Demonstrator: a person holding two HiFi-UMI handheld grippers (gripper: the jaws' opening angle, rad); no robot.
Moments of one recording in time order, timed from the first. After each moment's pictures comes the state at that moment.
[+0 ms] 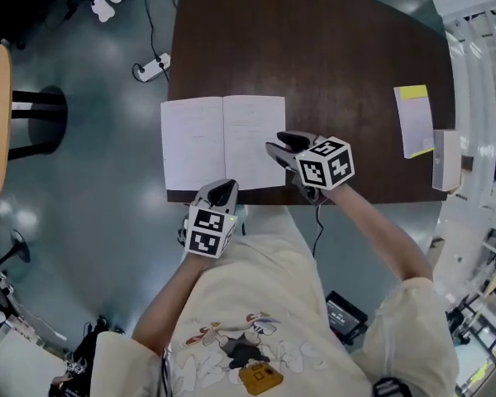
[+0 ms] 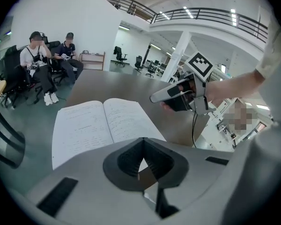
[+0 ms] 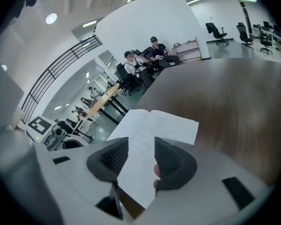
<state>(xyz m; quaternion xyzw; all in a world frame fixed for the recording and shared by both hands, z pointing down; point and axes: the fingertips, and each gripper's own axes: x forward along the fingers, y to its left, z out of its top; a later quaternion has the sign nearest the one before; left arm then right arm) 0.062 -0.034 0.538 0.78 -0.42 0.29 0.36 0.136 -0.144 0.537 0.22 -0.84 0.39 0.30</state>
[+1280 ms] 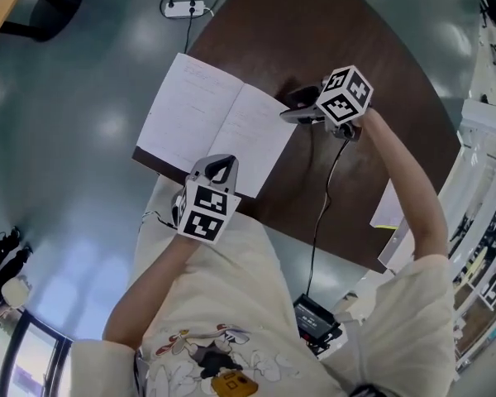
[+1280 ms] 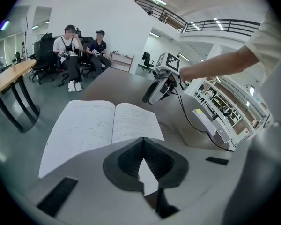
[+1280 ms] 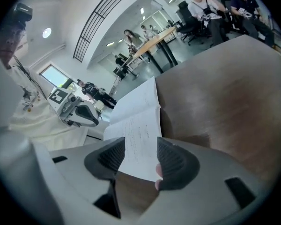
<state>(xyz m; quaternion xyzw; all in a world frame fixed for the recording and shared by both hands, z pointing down) 0.066 -0.094 0.556 0.69 -0.54 0.23 0.42 0.091 -0.242 0.597 -0.24 -0.79 0.26 0.51</state>
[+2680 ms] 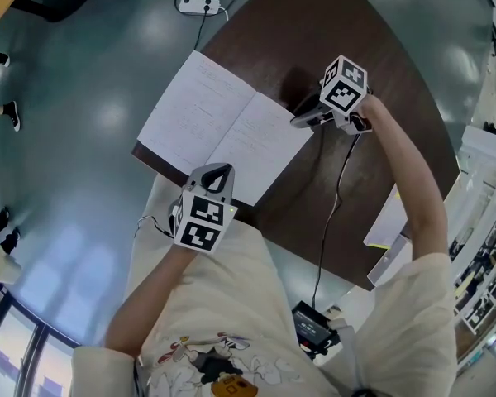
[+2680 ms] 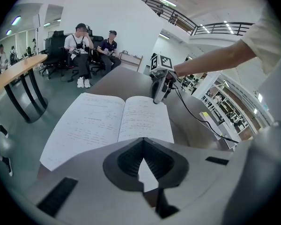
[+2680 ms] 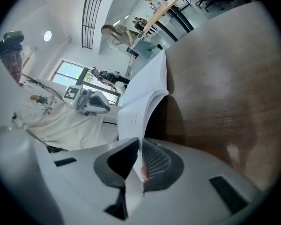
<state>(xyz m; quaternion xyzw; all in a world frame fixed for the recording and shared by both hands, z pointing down) 0.056 -0.080 0.567 0.65 -0.58 0.21 0.44 0.100 -0.234 0.614 -0.39 -0.65 0.28 0.58</state>
